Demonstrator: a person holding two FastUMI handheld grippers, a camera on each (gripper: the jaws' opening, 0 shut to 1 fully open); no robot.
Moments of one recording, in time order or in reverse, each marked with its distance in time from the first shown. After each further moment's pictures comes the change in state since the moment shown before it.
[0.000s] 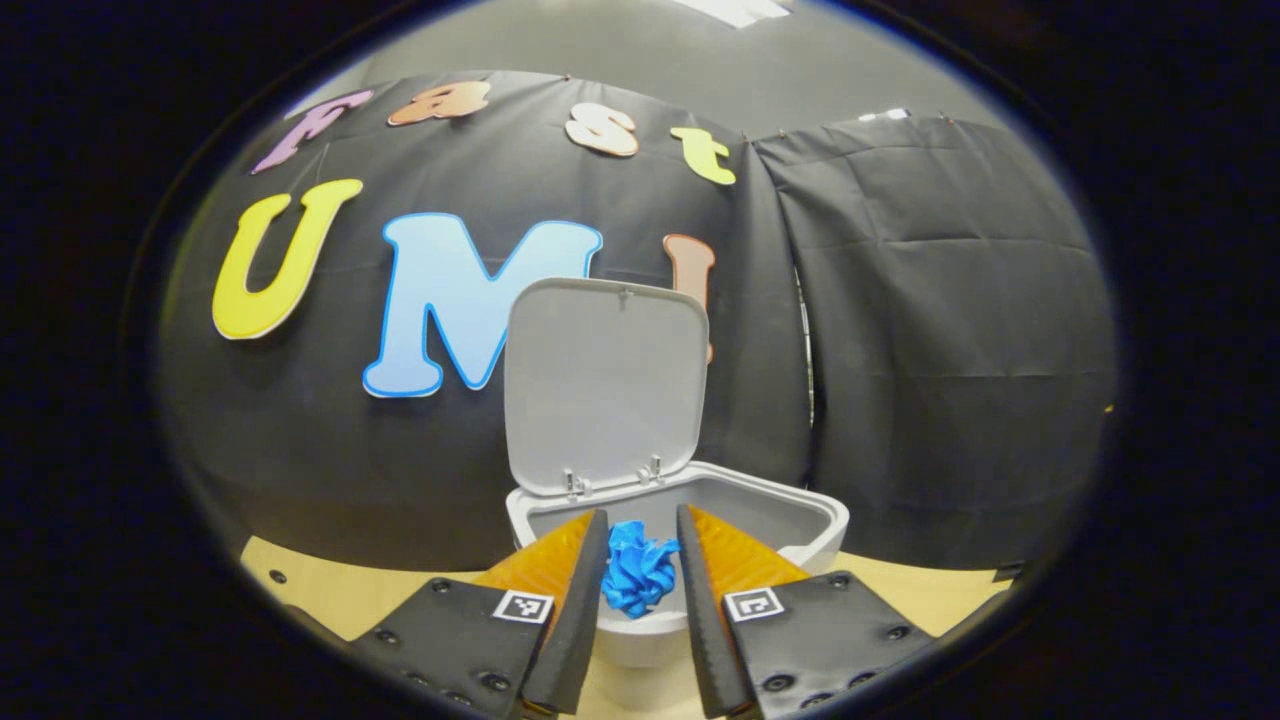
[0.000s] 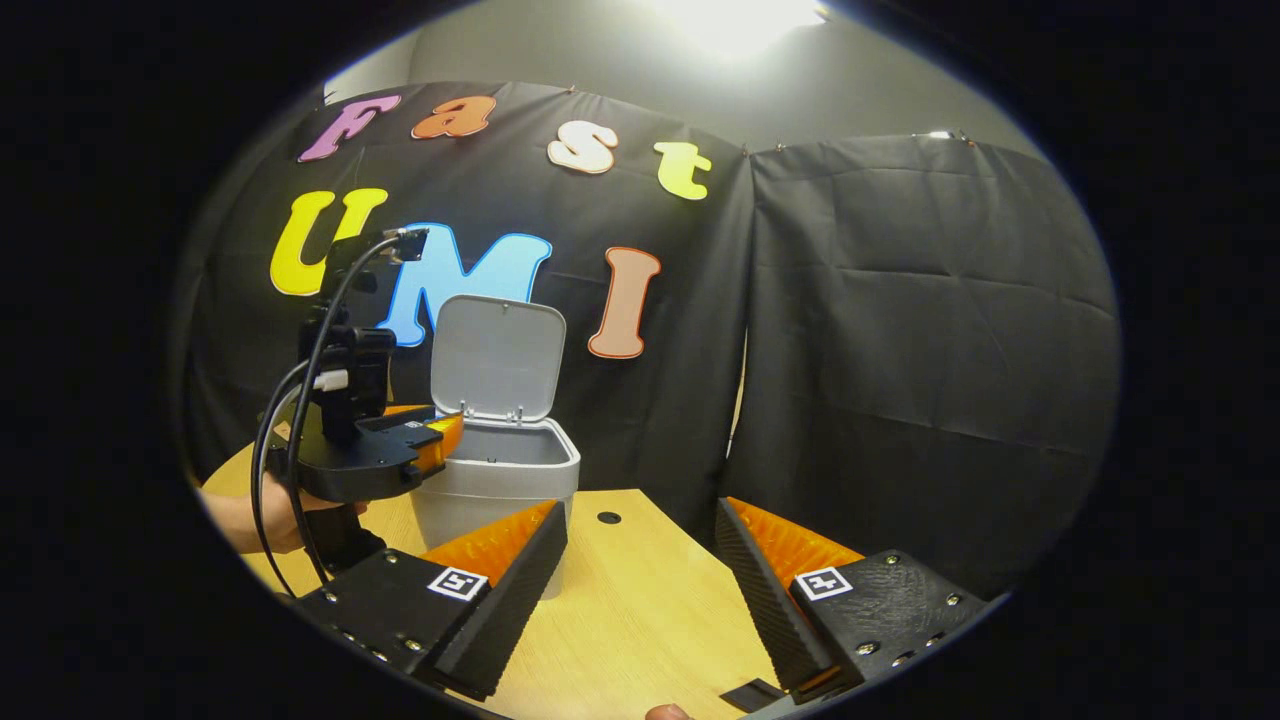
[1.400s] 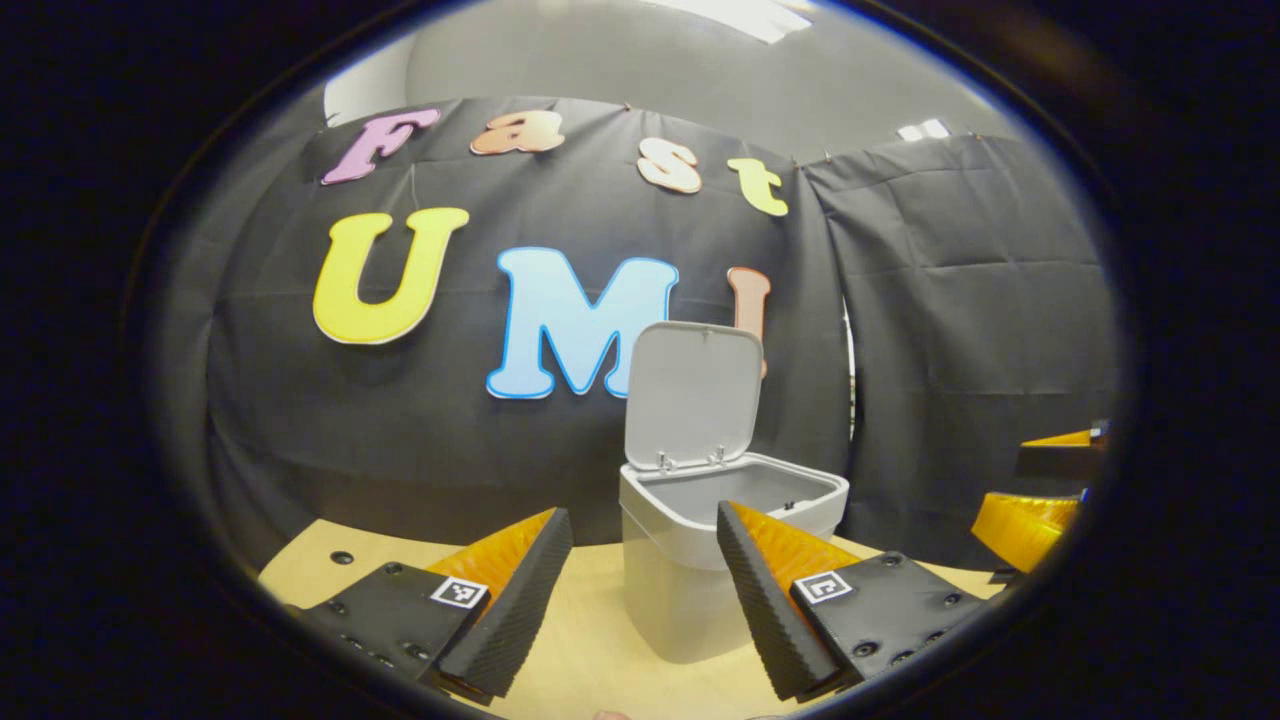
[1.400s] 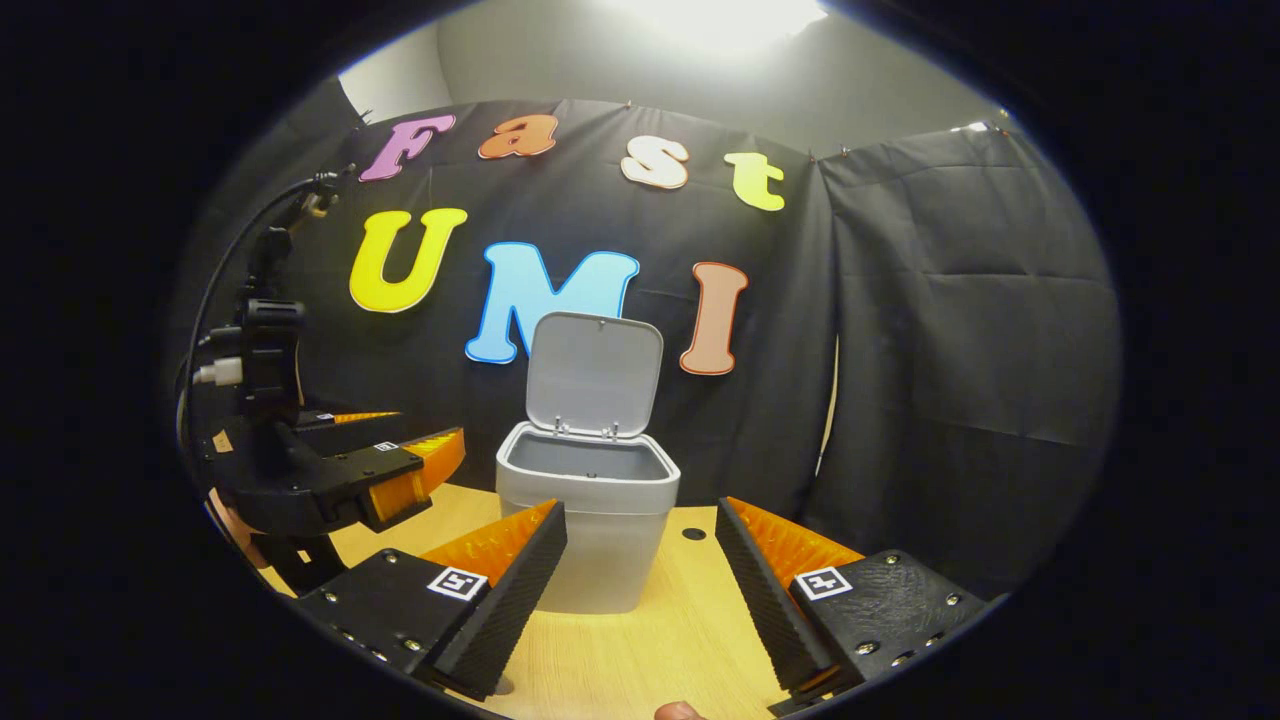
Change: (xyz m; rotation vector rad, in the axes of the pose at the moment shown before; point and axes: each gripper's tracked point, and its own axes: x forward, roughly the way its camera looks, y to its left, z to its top) left arm -0.155 0.048 0.026 -0.023 -0.061 0.197; right arm 0.001 0.070 0.004 0.003 -0.073 0.292
